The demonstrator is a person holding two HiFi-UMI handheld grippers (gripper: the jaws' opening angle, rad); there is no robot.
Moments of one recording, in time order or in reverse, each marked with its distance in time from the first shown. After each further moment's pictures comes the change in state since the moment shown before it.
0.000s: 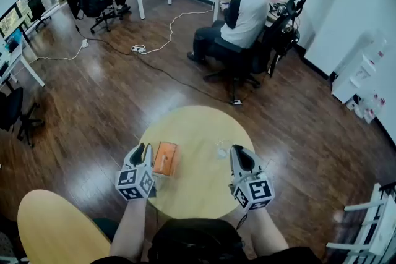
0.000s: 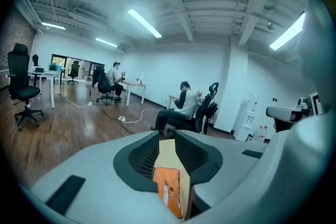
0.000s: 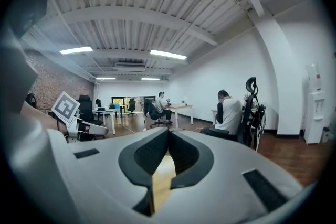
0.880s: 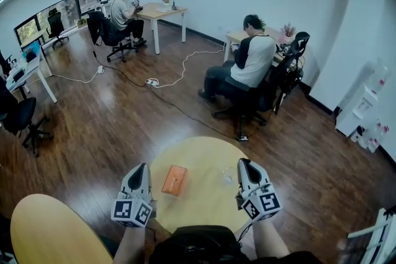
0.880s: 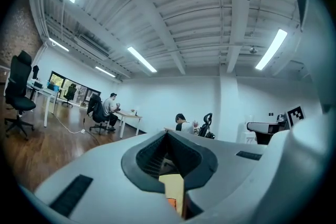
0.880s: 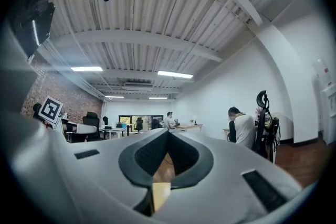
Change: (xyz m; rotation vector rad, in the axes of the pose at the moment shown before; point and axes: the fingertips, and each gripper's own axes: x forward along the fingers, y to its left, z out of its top) left arm -0.091 -0.005 0.088 0.017 -0.357 -0.075; right arm -0.006 0.017 0.064 0.006 -0.233 0.104
